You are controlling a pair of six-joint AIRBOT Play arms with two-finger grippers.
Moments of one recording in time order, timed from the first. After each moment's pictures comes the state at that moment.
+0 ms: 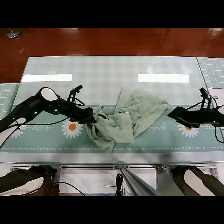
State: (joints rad) left arm -0.27 -1.32 0.82 0.76 -1.12 -1.37; right arm -0.33 -1.03 0.60 -1.04 1.03 1.41
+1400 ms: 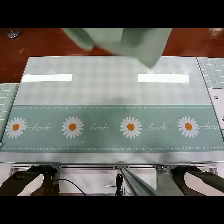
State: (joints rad) left arm -0.07 -0.97 1.57 0.88 -0.84 -1.42; right arm -0.09 -1.20 2.03 -1.03 1.20 1.43
